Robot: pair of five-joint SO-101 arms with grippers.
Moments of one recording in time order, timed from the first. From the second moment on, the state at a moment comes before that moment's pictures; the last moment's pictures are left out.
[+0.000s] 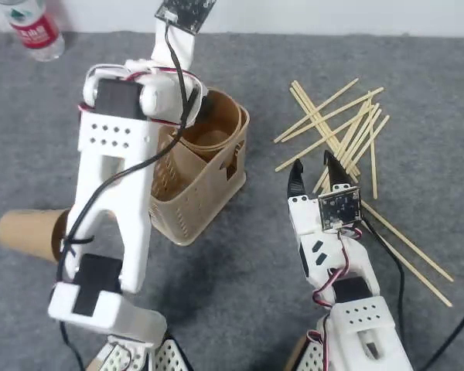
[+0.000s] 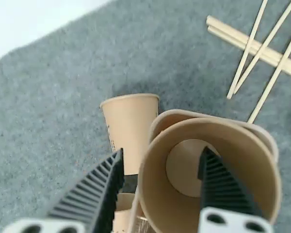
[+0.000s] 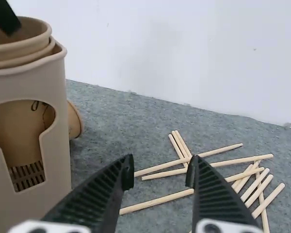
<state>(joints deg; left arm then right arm) 4.5 2.7 -21.9 82.4 -8.7 -15.5 -67.3 95.1 -9.5 5.7</state>
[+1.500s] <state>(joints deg) -15.8 37.4 -30.5 80.3 -41.7 -16.4 -67.3 95.1 -9.5 5.7</state>
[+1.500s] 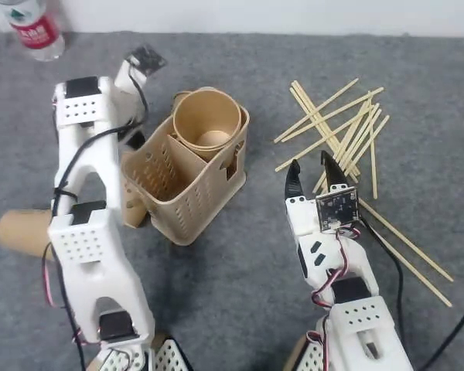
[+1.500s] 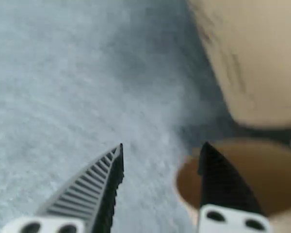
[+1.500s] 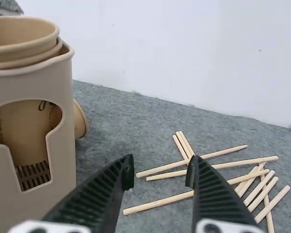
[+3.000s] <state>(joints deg) -28.7 -15.3 9.1 98.9 -64.2 -16.4 -67.3 95.1 -9.5 5.7</state>
